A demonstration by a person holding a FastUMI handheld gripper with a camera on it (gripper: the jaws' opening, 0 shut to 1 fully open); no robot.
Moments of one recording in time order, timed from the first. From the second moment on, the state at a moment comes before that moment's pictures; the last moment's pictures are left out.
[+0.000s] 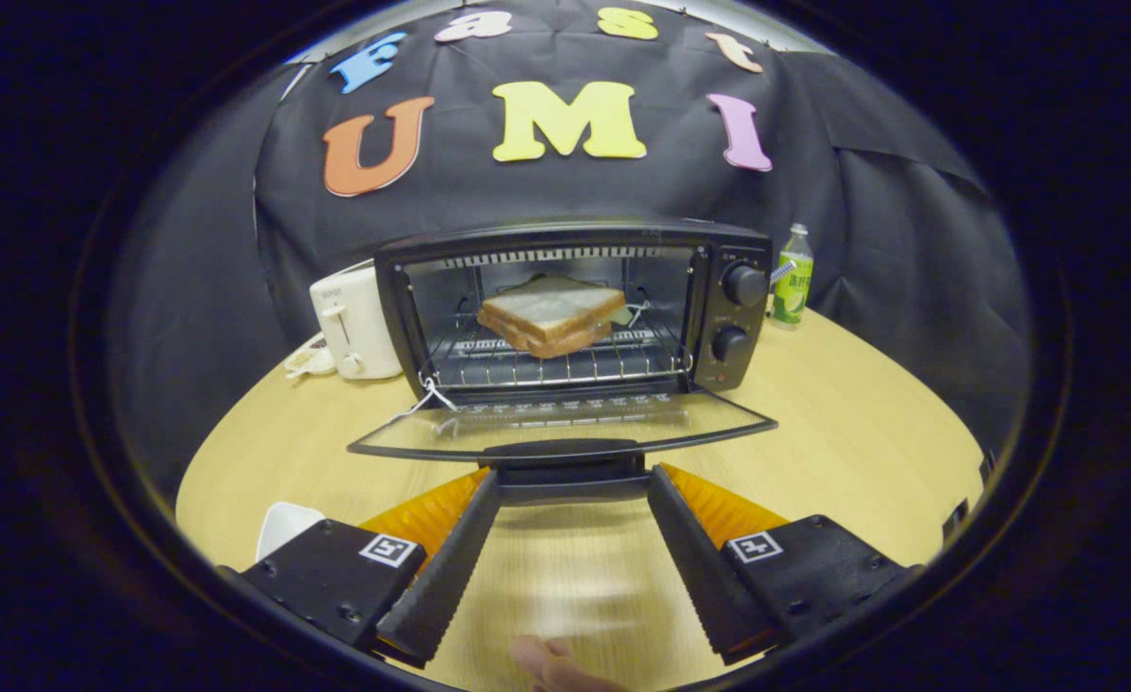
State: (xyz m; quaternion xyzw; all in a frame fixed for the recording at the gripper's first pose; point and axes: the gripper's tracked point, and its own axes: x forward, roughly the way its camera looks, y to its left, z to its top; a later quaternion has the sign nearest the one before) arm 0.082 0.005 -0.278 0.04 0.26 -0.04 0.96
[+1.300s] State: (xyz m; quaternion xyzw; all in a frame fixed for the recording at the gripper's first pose) arm 0.104 0.010 -0.062 -0.02 0.09 -0.03 1.00
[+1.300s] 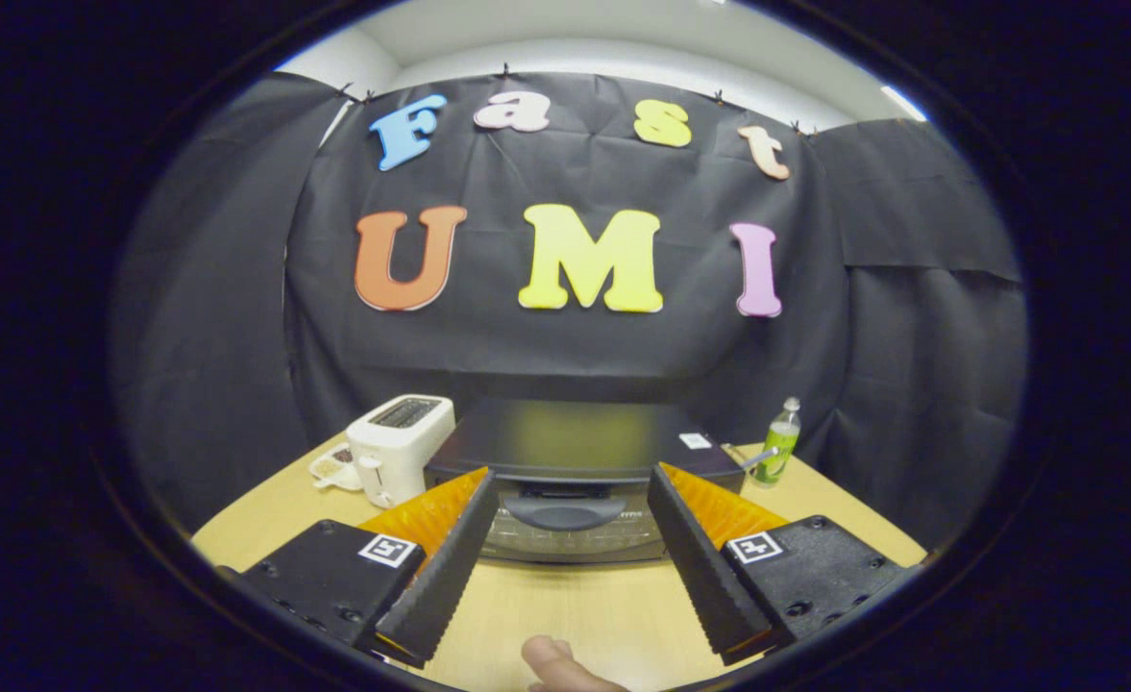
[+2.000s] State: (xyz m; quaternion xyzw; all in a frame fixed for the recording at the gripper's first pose) arm -0.032 -0.014 0.066 0.00 0.05 -0.04 1.00
